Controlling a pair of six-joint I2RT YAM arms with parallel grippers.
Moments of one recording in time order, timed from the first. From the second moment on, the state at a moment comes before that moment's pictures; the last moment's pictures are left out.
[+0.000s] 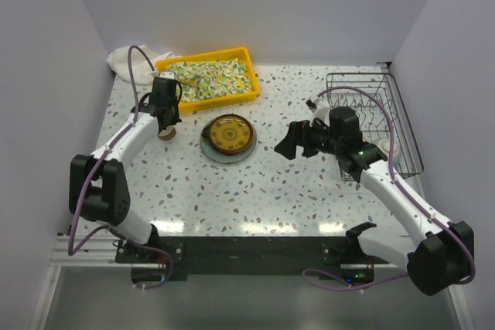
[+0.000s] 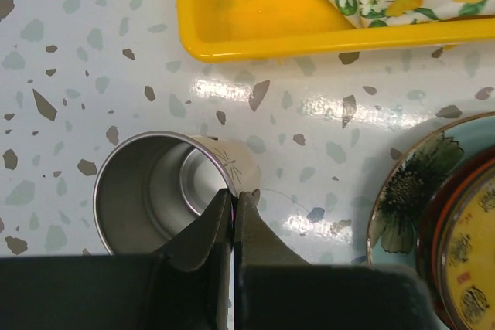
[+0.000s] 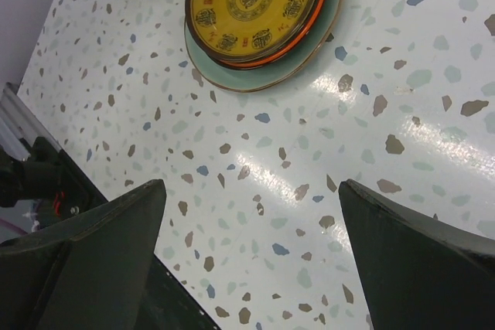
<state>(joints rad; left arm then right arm) -0.19 1.56 1.16 -0.42 -0.32 -0.22 0.40 1.09 0.83 -0.28 -0.41 0.34</state>
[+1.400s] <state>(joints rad) -0.17 1.25 1.11 -0.44 -0.18 -0.15 0.36 1.14 1.10 -0.62 0.40 0.00</state>
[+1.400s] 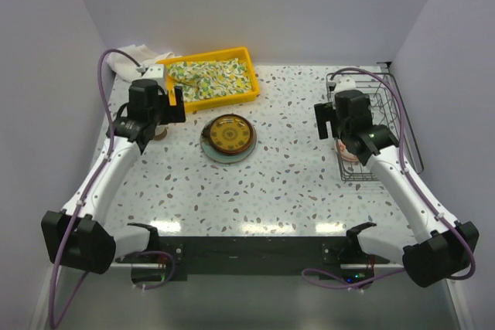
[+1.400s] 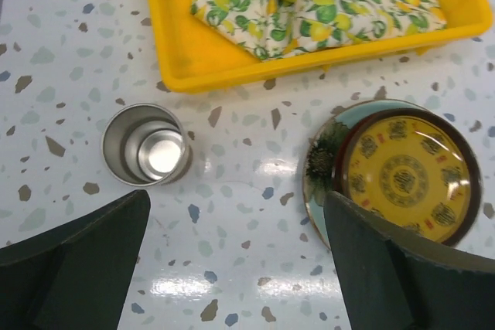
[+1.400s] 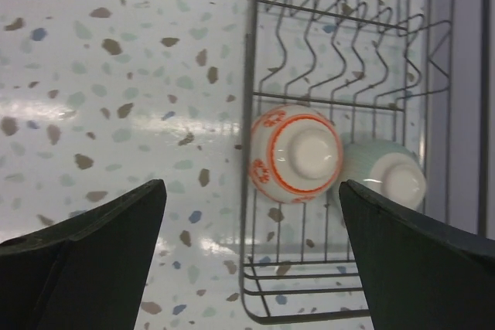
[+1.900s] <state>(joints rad) -0.53 0.85 0.81 -0.34 -0.10 -0.10 0.04 1.28 1.09 -0.65 0.58 -0.03</state>
